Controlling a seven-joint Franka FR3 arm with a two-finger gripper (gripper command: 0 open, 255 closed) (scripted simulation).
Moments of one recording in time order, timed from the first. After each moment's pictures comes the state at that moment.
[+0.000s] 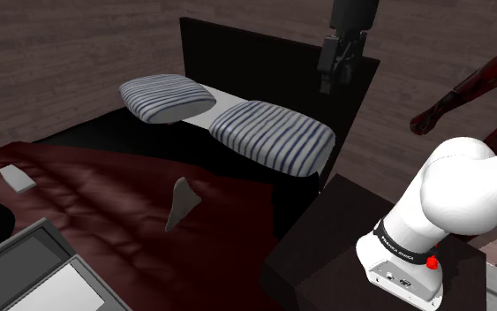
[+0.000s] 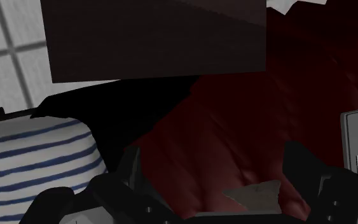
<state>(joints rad) 0.01 -0.75 0.05 -2.29 0.08 1.44 0.09</state>
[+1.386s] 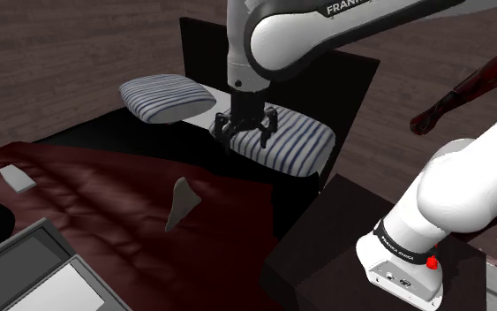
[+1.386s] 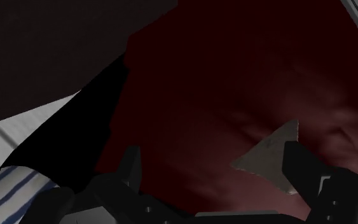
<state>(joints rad) -0.07 -0.29 0.43 -2.35 0.19 2.02 0.78</state>
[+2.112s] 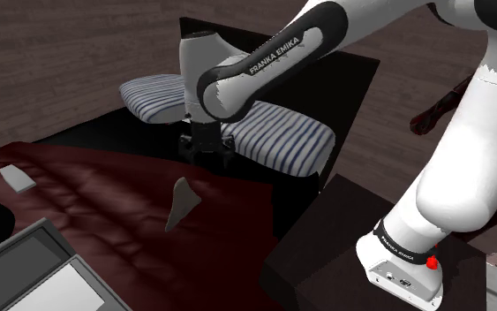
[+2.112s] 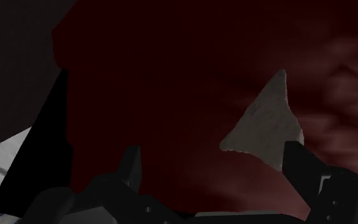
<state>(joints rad) -0.08 0.17 0.50 -2.14 -0.06 2.25 1.26</state>
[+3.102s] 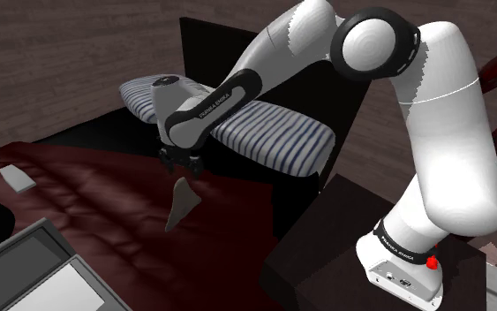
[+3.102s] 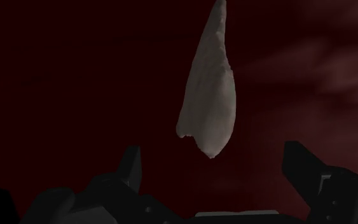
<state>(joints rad) 0.08 0.69 0.32 -1.68 -0.27 2.30 1.67</state>
